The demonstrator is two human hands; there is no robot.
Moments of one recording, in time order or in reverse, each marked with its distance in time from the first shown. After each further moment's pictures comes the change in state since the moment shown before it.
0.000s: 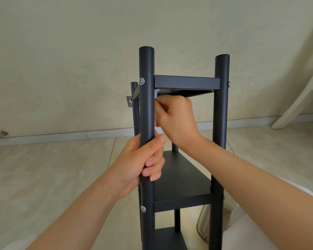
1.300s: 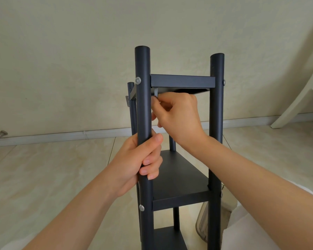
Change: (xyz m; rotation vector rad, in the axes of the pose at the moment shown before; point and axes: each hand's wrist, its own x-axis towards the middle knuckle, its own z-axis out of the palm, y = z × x) left_hand 0.001 -0.002 -0.004 -0.023 0.005 0.001; right_hand -0.001 0.001 -0.008 -0.054 0.057 -0.115
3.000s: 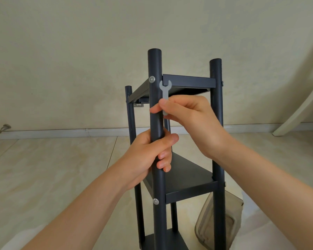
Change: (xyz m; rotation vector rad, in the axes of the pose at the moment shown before) left_hand 0.012 0.000 0.004 0.053 0.054 0.008; right_hand -0.006 -0.031 -0.033 0.488 -0.311 0.320
